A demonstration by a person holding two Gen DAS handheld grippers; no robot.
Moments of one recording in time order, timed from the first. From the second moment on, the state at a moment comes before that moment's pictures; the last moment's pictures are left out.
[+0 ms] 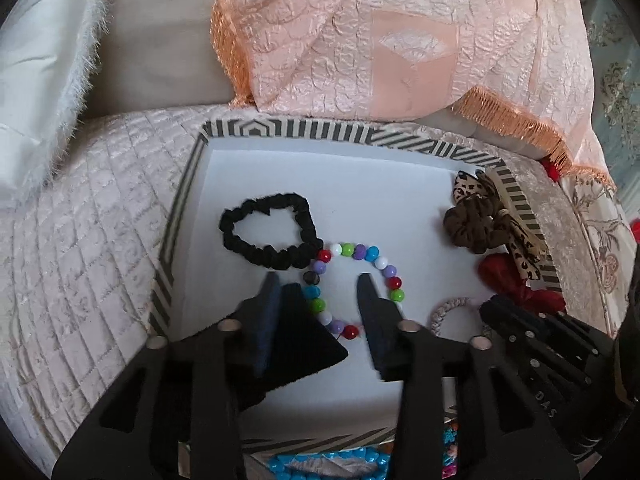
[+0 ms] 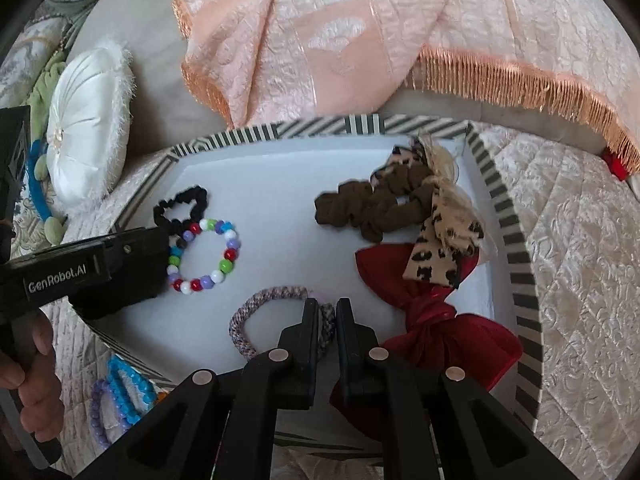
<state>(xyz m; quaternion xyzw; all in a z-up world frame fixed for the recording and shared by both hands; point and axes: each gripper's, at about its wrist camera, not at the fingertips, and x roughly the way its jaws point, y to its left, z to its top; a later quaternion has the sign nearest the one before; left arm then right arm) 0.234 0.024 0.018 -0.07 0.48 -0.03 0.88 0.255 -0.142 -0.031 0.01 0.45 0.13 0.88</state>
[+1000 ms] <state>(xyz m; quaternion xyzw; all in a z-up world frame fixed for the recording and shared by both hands) 0.116 0.031 -0.018 0.03 0.54 -0.03 0.84 0.161 -0.153 -0.031 0.06 0.48 0.18 0.85</state>
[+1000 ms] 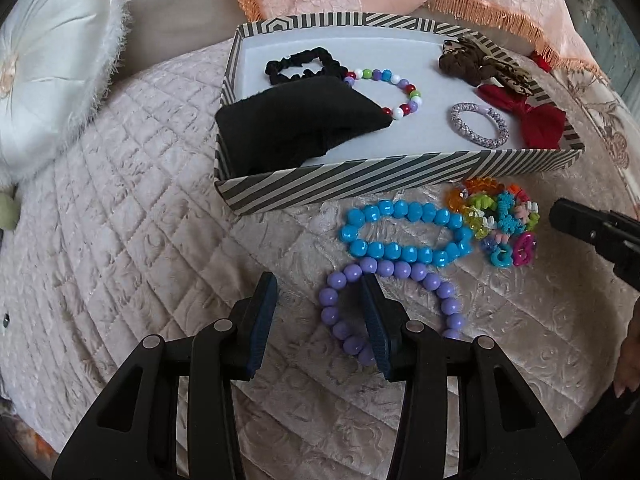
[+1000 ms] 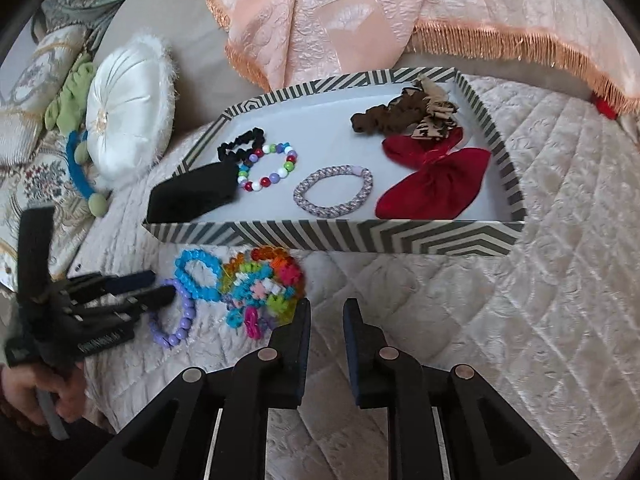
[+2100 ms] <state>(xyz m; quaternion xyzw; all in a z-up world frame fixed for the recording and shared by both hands) 0.085 0.014 -0.006 0.02 0.52 -0.05 0.85 0.138 -0.194 -0.007 0.08 0.45 0.14 0.88</state>
